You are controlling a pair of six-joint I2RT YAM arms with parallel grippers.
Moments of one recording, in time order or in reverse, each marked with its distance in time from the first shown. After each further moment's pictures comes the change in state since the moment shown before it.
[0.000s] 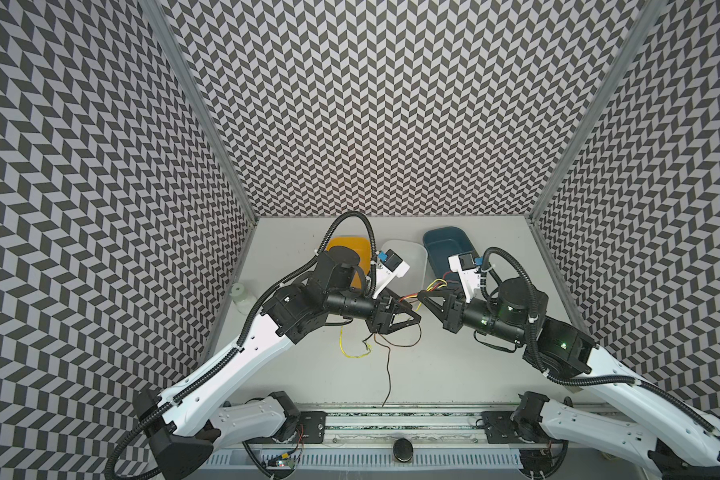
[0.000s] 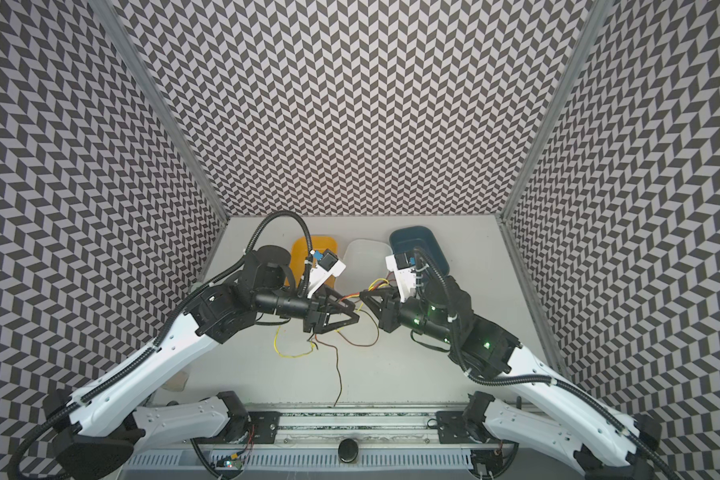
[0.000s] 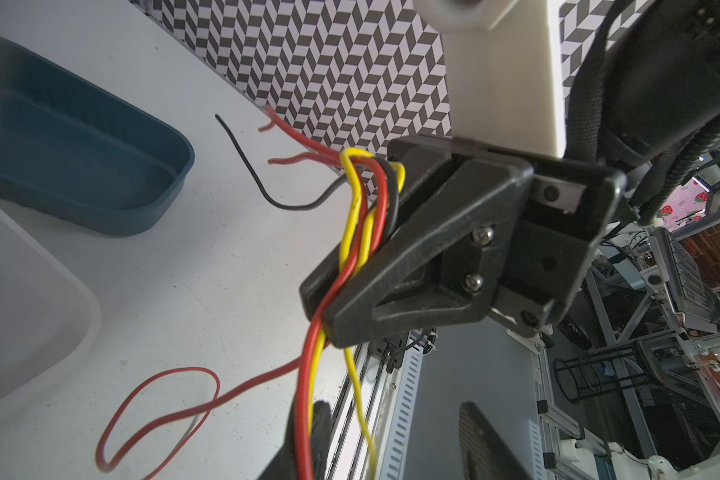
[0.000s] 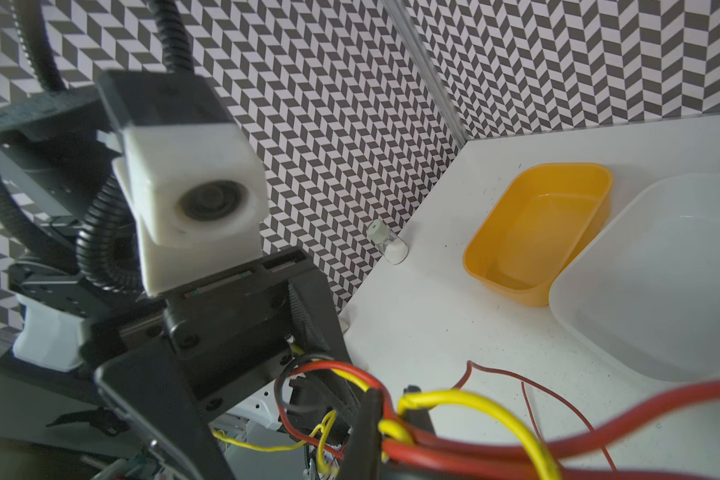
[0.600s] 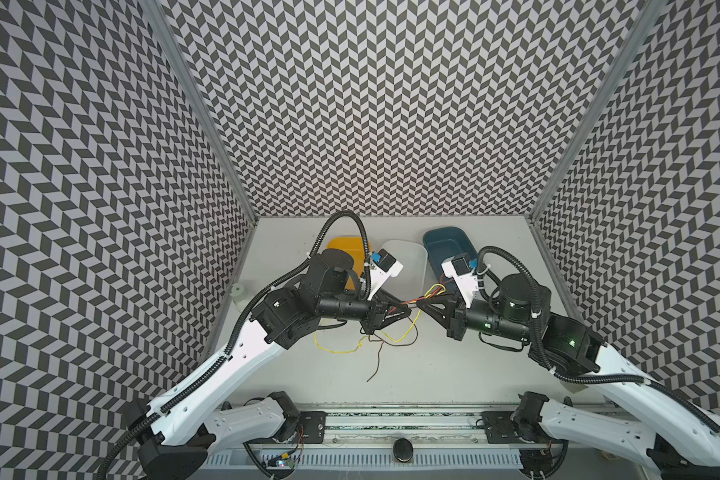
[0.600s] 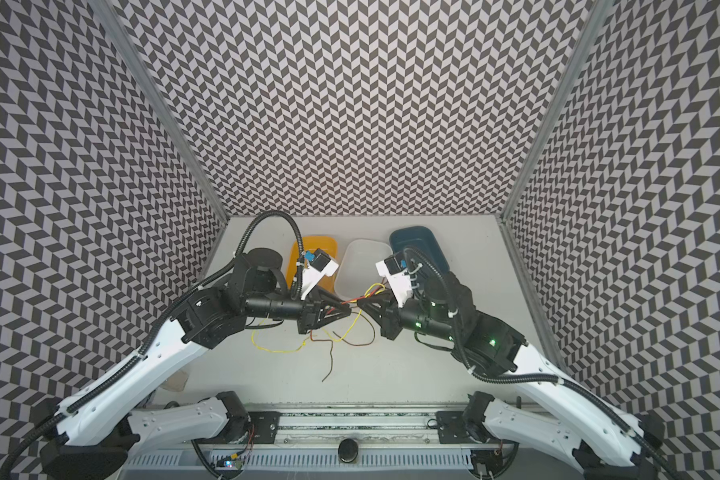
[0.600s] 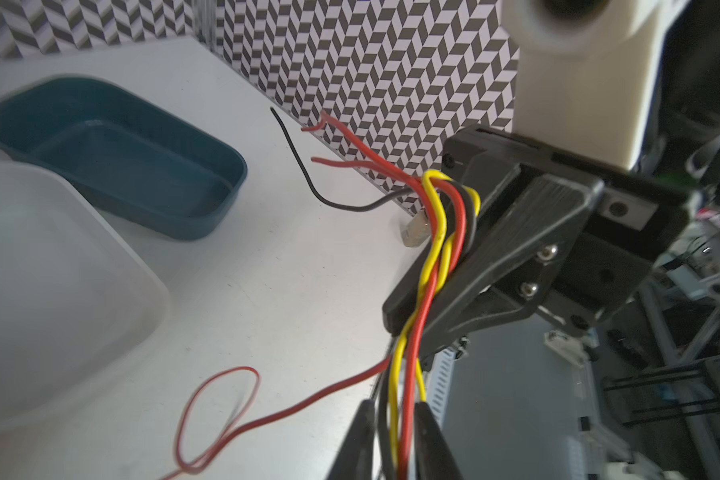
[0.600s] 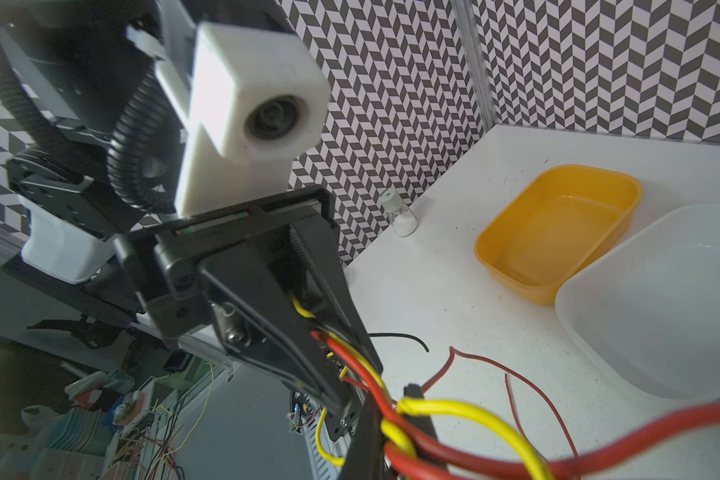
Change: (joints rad) left arm -0.011 -0.029 0.012 -0.057 -0.126 0.023; right arm 0.003 0.011 0.064 -0.116 -0.079 -0.172
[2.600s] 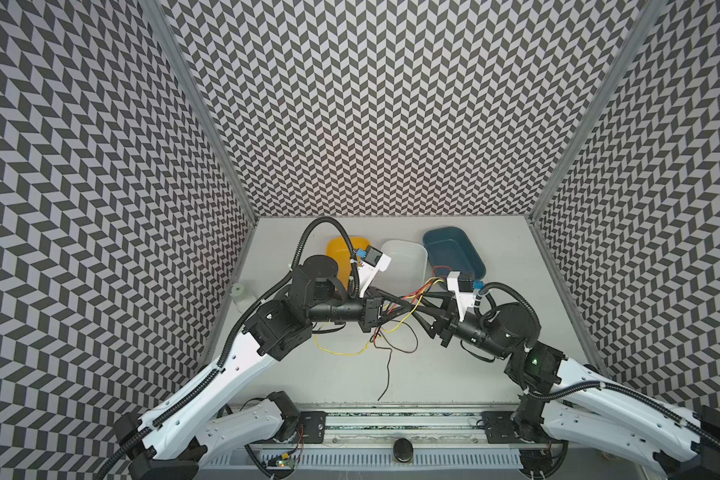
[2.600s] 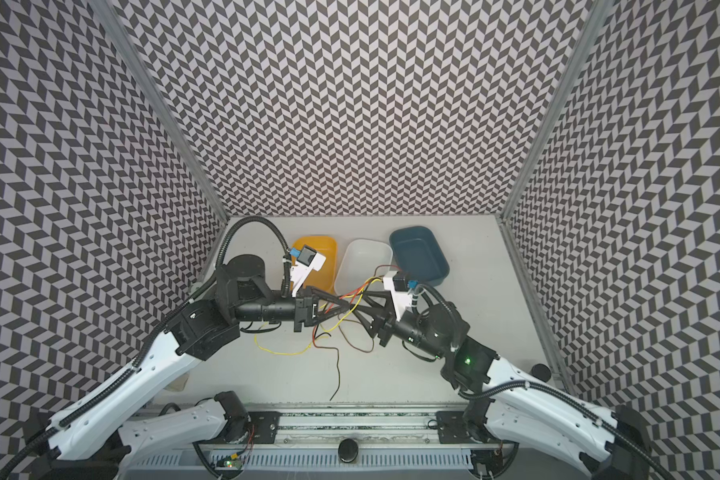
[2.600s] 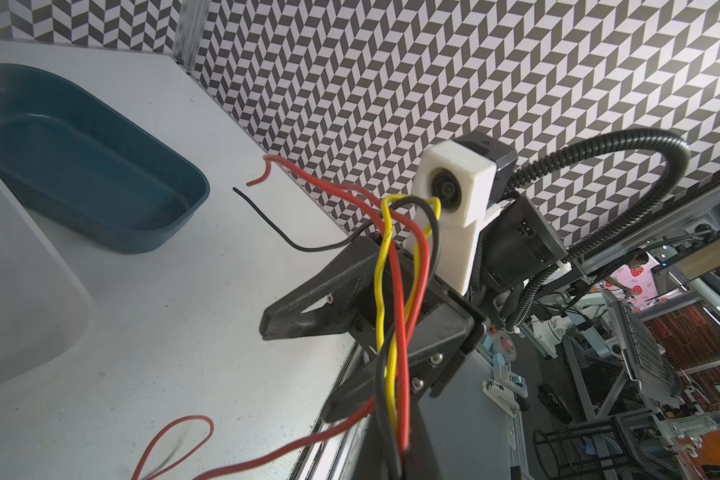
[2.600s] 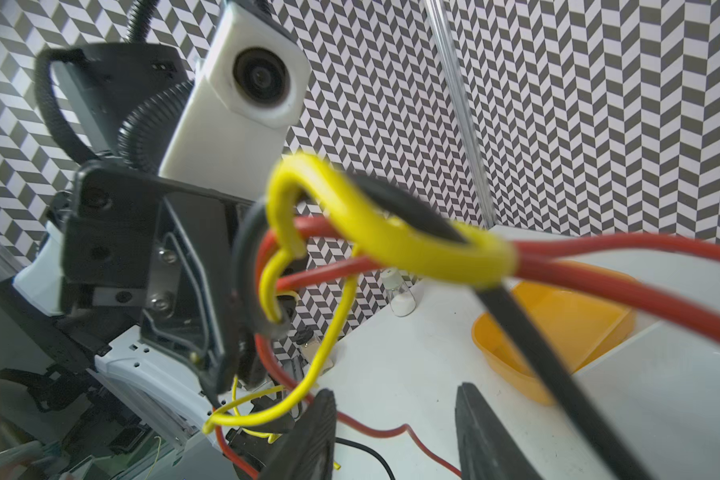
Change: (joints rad) left arm 0.012 -0.092 -0.128 0.258 0.074 -0.276; right arm 0.053 -0.067 -0.438 0.724 0.102 -0.038
